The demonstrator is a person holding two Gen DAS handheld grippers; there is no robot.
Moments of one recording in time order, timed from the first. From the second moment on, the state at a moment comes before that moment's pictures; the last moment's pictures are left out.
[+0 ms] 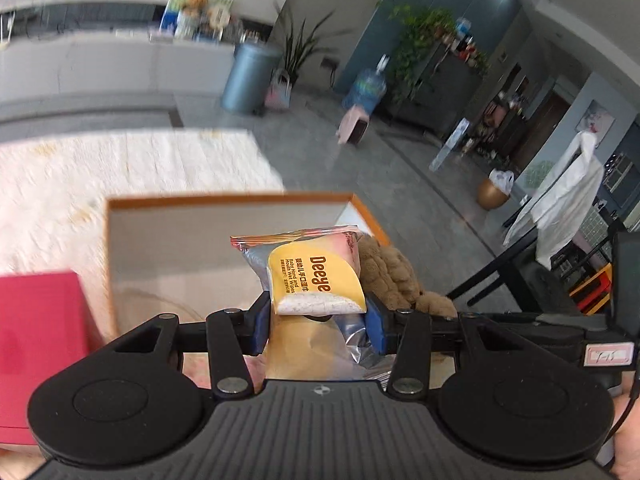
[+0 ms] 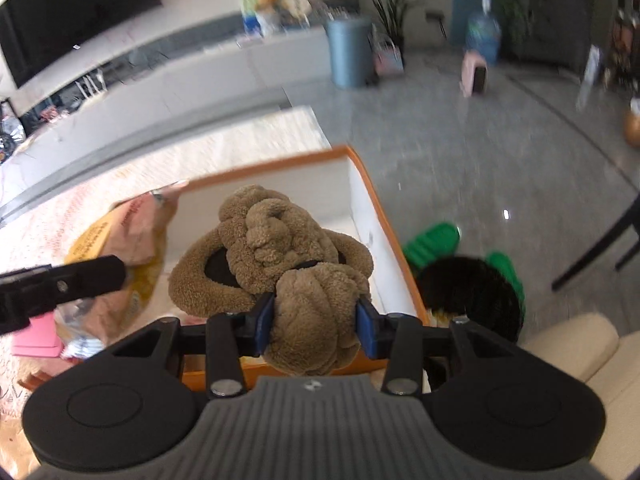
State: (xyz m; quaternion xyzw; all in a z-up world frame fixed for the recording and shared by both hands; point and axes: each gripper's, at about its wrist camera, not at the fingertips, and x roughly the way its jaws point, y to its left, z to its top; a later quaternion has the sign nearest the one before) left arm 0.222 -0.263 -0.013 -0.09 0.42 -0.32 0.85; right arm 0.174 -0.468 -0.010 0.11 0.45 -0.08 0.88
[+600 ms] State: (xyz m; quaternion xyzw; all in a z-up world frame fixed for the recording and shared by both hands) left arm 0.255 -0.303 -0.080 -0.08 0.55 -0.29 0.78; right arm 0.234 -0.483 -0.067 0.07 0.55 -0.05 0.83
